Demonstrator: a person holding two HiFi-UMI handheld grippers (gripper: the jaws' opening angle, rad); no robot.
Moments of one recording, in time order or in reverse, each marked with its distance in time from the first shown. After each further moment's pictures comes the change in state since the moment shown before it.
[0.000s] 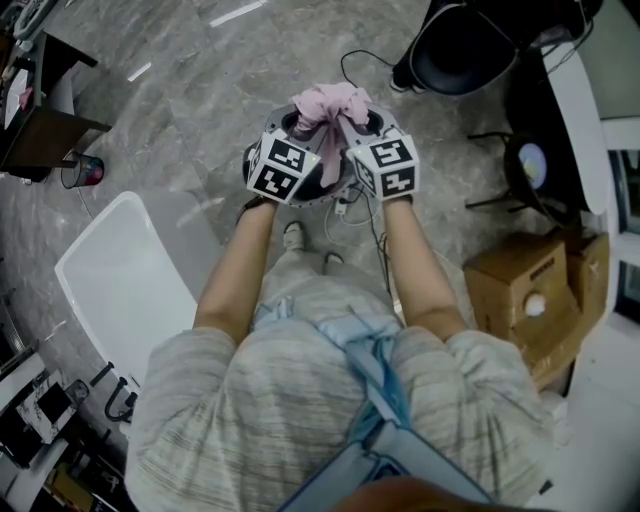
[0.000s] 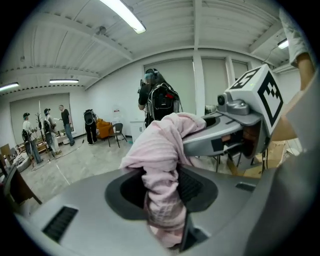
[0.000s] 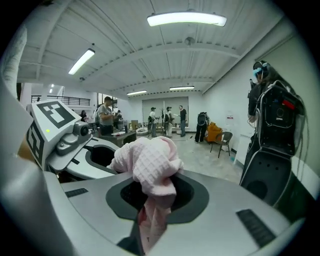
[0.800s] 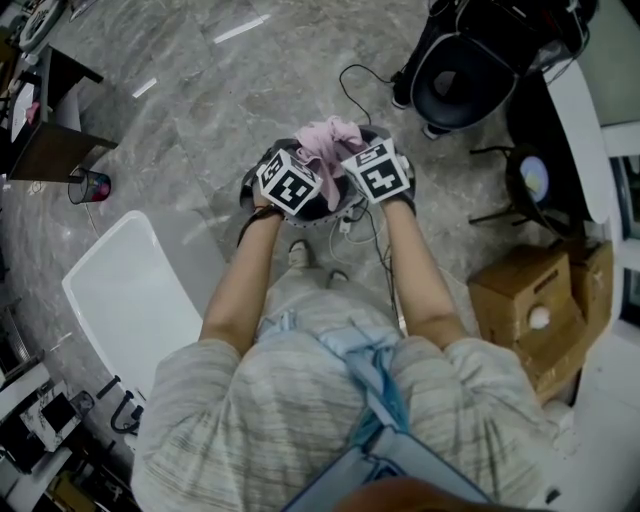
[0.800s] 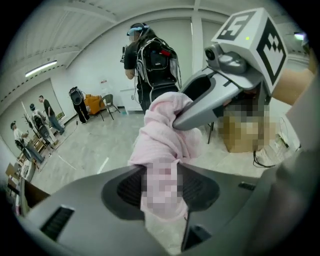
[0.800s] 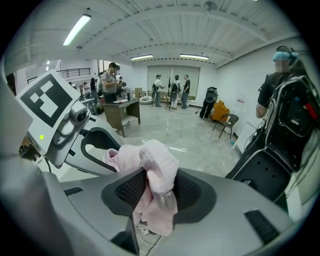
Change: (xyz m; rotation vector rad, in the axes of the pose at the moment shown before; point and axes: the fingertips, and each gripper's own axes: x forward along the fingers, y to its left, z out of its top) left arm 0.020 -0.004 -0.080 0.055 0.443 -0.075; right arm 0.019 -0.009 -0.052 -0.096 0.419 0.032
